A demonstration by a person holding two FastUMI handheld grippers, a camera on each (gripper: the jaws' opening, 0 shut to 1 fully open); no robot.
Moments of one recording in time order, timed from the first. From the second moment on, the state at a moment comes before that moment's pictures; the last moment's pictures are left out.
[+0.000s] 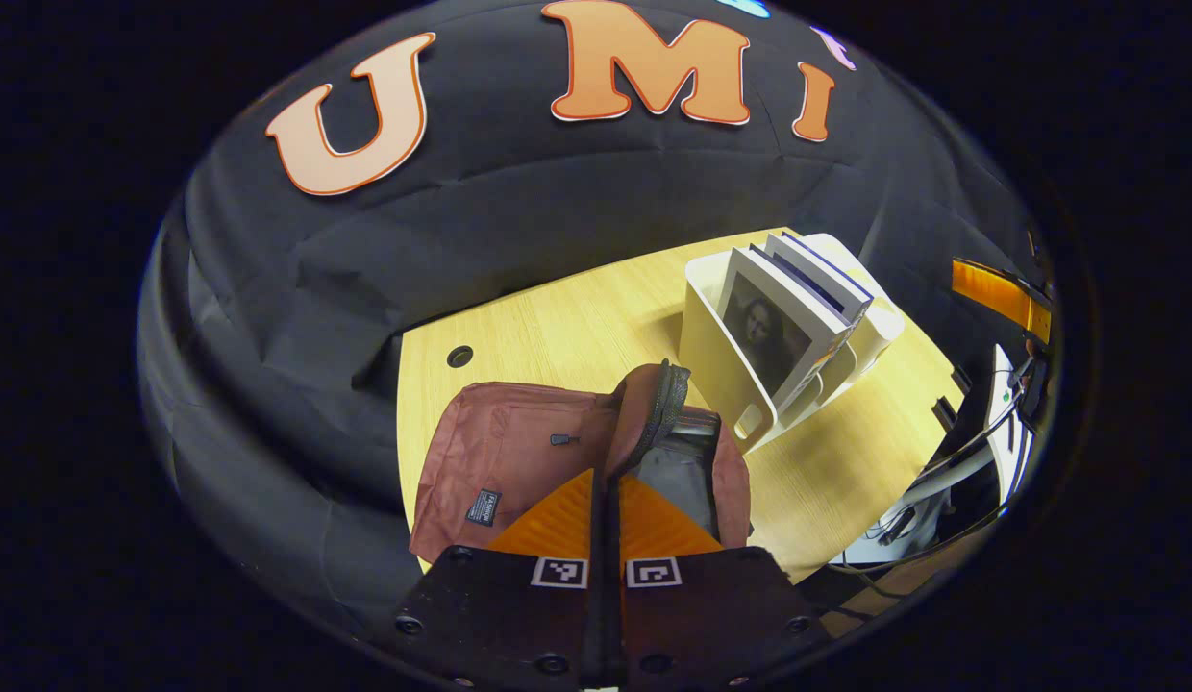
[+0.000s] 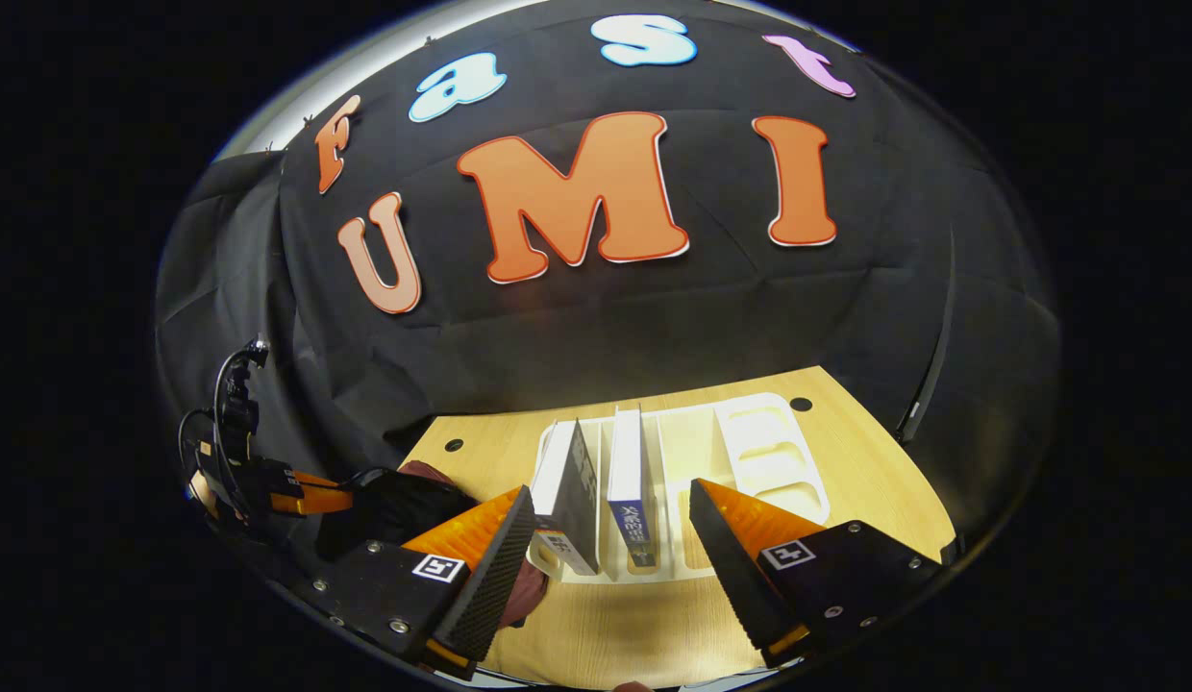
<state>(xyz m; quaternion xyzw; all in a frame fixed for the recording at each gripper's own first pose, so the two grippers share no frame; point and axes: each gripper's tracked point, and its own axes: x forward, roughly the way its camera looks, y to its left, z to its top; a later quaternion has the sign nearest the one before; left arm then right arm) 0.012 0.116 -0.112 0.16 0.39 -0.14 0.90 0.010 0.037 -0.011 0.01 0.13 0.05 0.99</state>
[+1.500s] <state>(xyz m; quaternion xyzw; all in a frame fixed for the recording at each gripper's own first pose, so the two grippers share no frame) 0.018 0.143 -0.139 0.14 0.39 -0.21 0.89 0.160 0.118 -0.141 -0.07 0.54 -0.01 0.84</state>
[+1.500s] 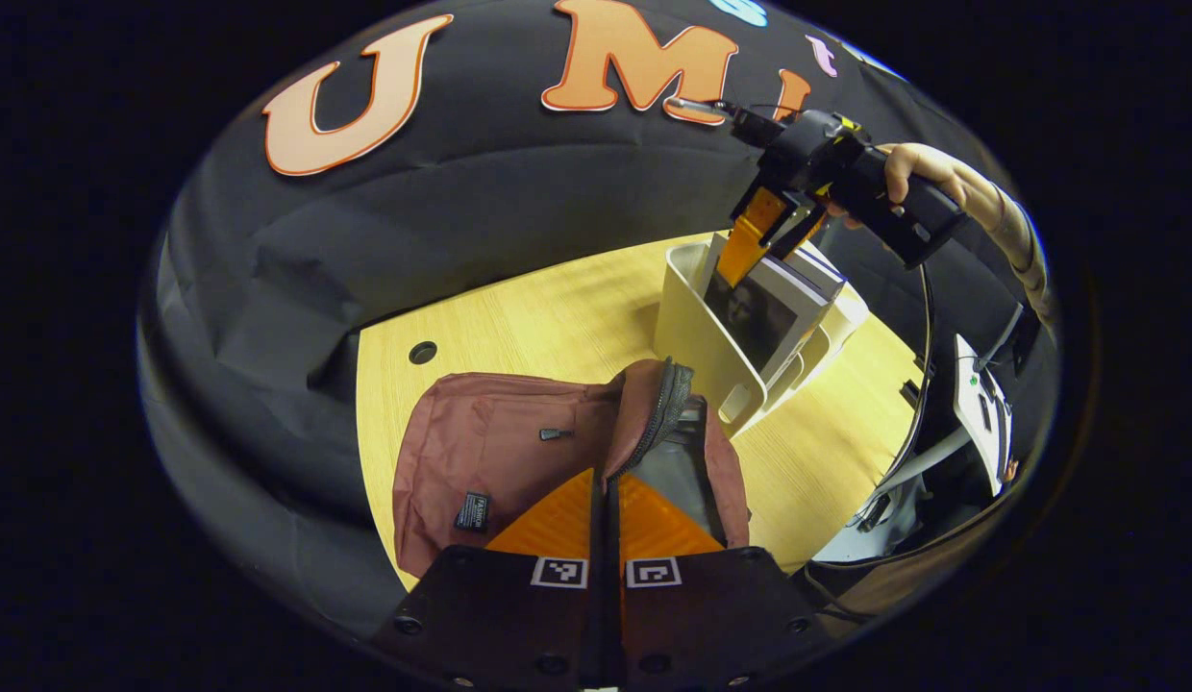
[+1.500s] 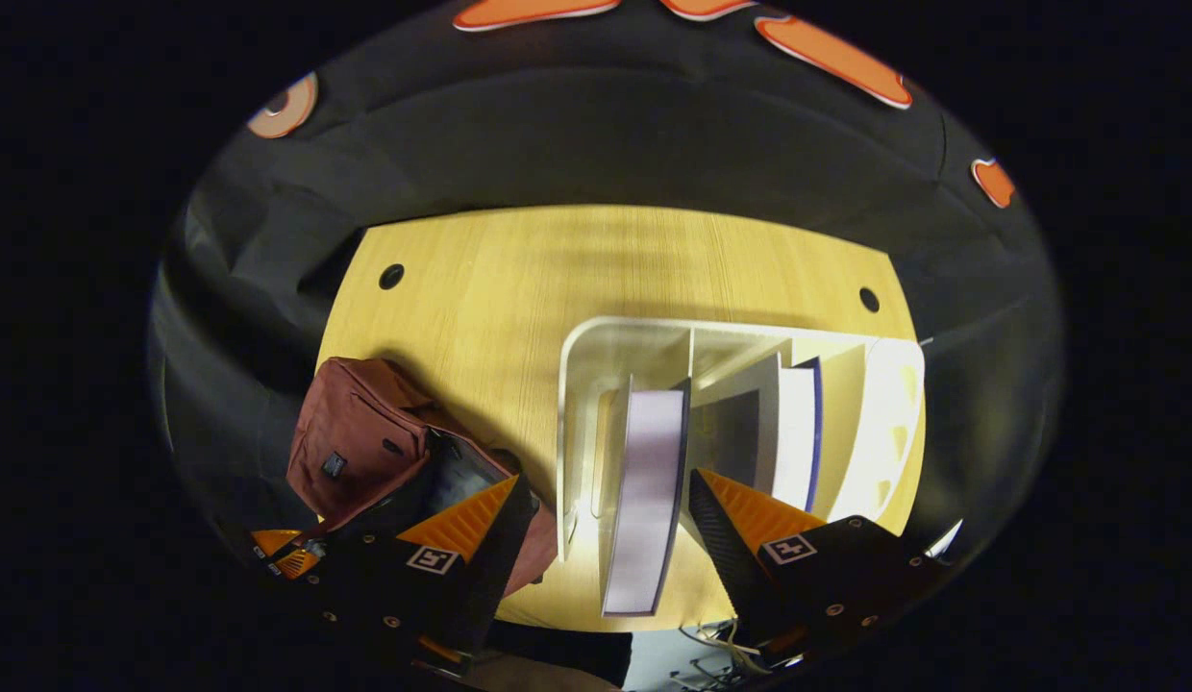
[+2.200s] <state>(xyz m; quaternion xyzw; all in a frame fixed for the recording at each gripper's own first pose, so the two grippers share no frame) 0.018 0.144 -0.135 0.13 0.39 -0.19 0.89 0.163 0.103 -0.161 -0.04 0.56 -0.02 0.83</state>
